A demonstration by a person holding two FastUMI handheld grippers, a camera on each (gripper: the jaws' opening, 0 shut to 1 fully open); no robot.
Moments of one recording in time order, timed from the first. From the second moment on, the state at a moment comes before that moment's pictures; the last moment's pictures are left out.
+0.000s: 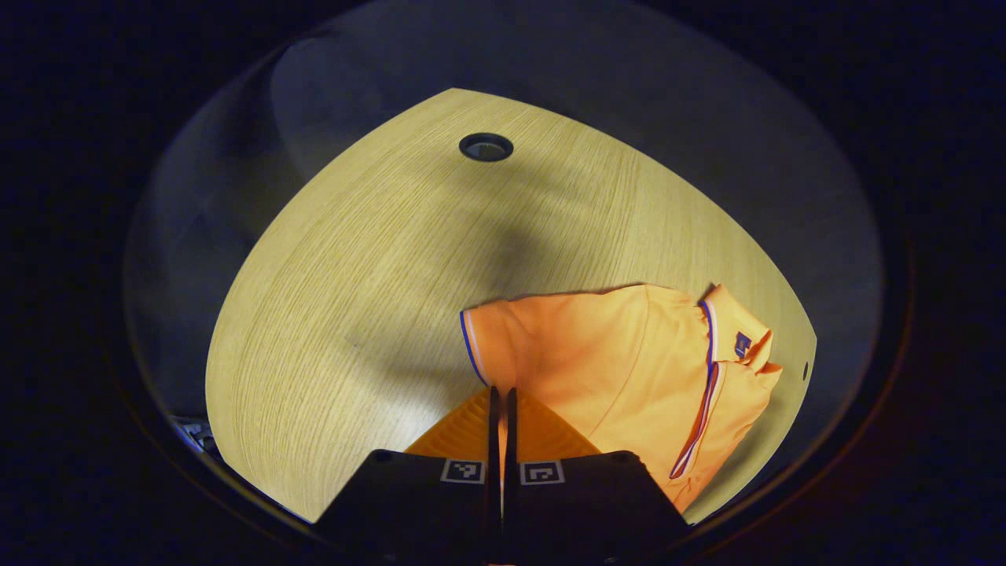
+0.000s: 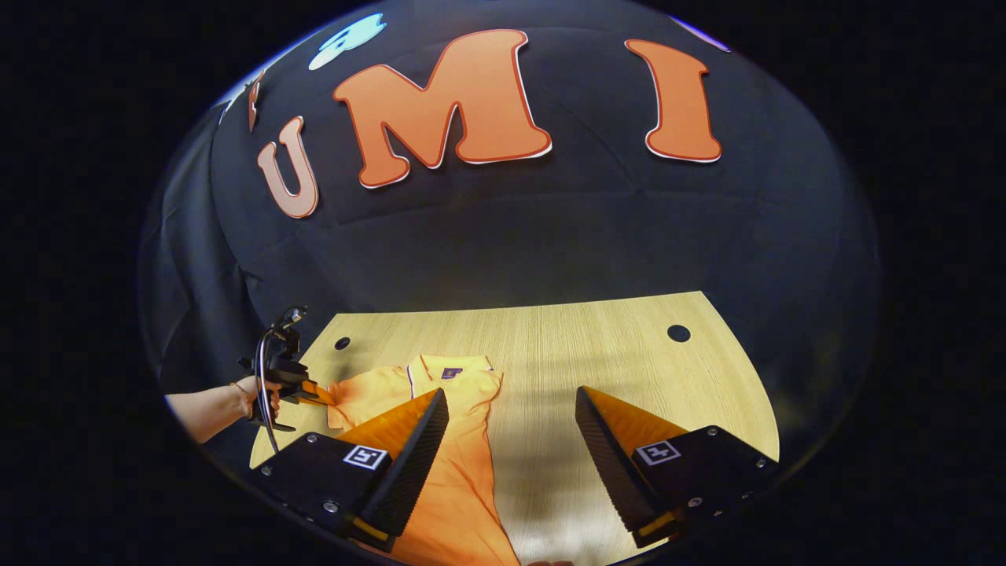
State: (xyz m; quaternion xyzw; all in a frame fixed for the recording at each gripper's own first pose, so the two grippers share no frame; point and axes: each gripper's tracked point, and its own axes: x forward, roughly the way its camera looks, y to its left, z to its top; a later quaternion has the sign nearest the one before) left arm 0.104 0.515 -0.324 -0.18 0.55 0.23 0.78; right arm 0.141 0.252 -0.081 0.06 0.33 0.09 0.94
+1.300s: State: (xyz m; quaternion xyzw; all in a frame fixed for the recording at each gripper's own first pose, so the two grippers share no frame) left arm 0.188 0.270 -0.278 -0.06 0.56 0.01 0.83; right arm 0.125 0.204 -0.072 0.07 0.32 0.04 0.95
